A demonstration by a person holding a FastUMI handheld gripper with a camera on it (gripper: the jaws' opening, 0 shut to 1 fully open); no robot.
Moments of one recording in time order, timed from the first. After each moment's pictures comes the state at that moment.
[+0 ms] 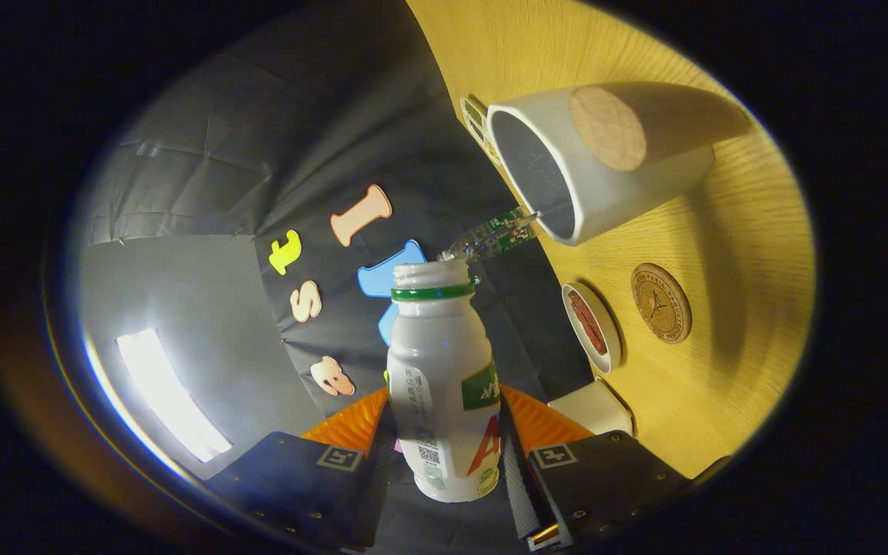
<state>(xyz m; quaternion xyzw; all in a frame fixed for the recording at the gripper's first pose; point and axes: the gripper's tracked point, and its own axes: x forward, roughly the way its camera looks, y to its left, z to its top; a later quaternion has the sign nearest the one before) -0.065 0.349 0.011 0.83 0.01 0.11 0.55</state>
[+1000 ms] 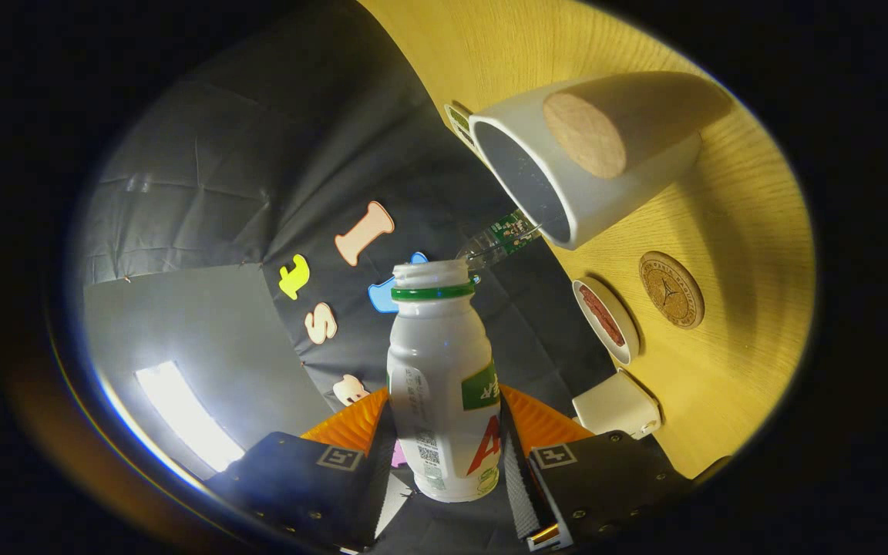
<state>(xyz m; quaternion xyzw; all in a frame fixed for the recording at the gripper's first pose) -0.066 0.338 0.018 0.86 -0.02 0.11 0.49</state>
